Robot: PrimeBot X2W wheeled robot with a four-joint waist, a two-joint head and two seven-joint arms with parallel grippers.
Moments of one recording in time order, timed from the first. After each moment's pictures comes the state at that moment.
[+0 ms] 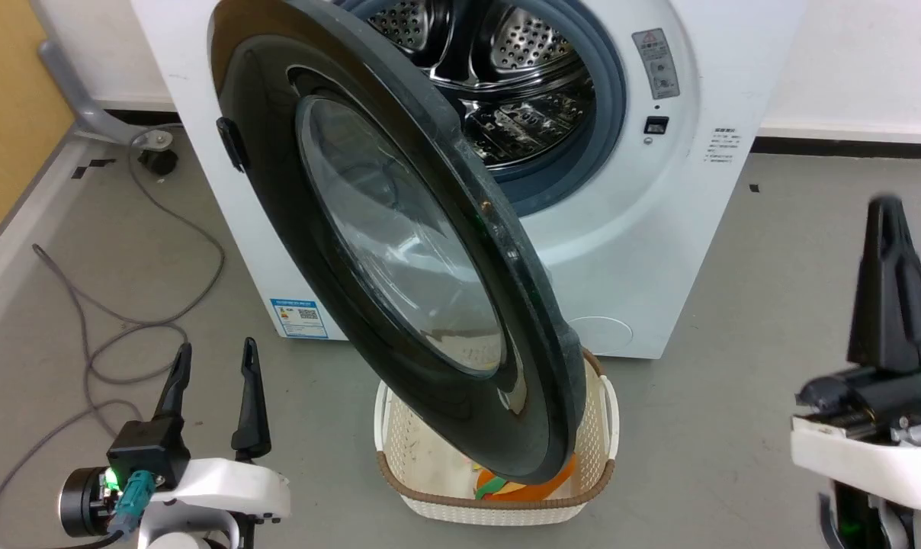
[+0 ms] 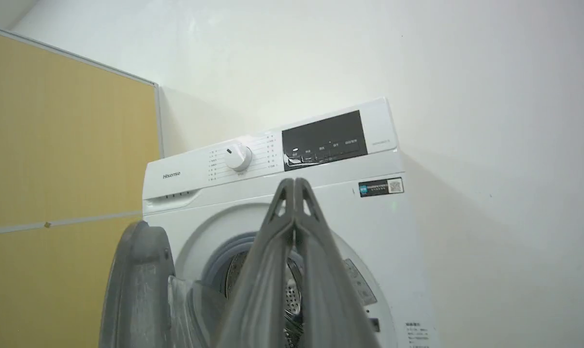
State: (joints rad) left arm -0.09 0.11 0.01 0.16 -0.16 0.05 -0.26; right arm -0.11 -0.05 -0.03 -0.32 0.32 0.13 -0.26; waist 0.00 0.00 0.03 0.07
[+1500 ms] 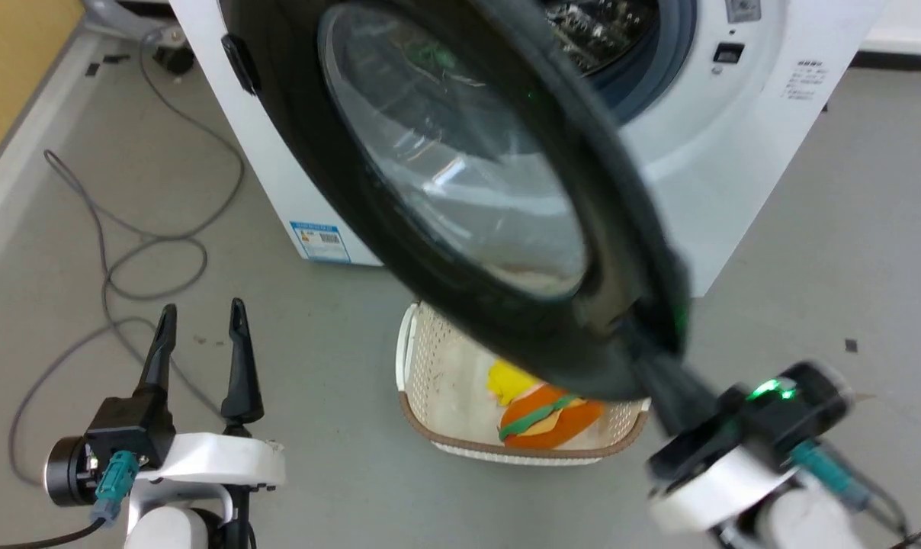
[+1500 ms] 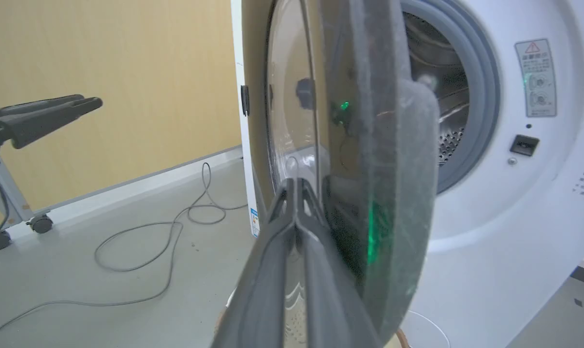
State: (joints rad) left arm -0.13 0.05 0.09 0.10 -0.10 -0.01 -0.26; right arm -0.18 -0.16 0.31 0.07 0.10 0.13 -0.26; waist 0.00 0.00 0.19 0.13
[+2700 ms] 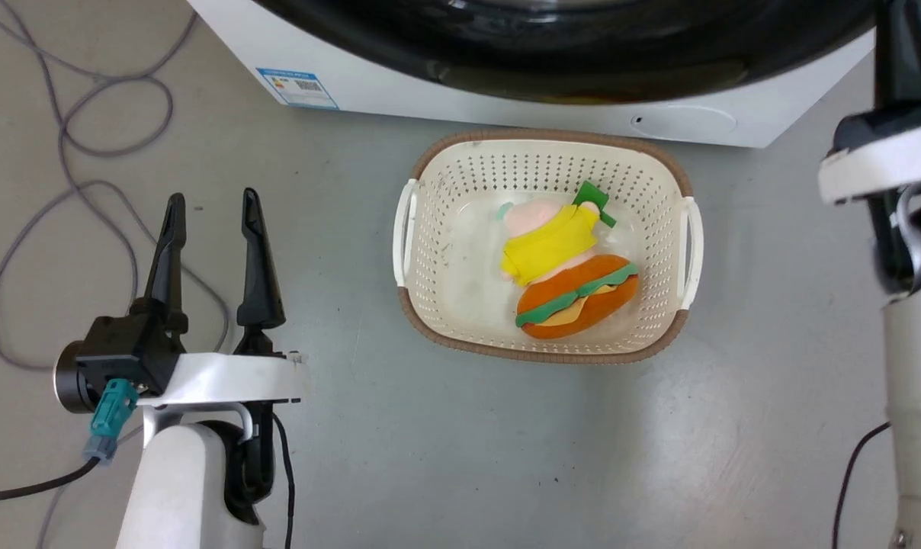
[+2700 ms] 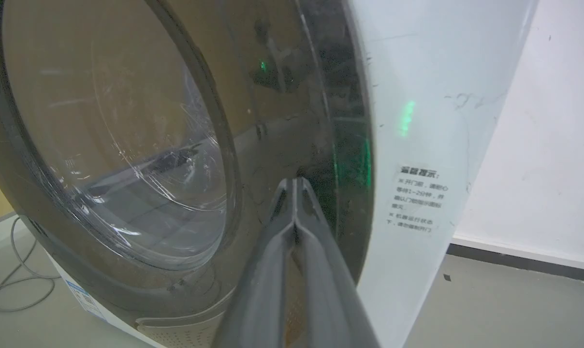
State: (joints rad) left arm -0.29 0.05 0.00 0.03 -0.17 0.04 -0.26; right arm -0.80 -0.14 -0.11 0.38 -0.01 0.13 -0.26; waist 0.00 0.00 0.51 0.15
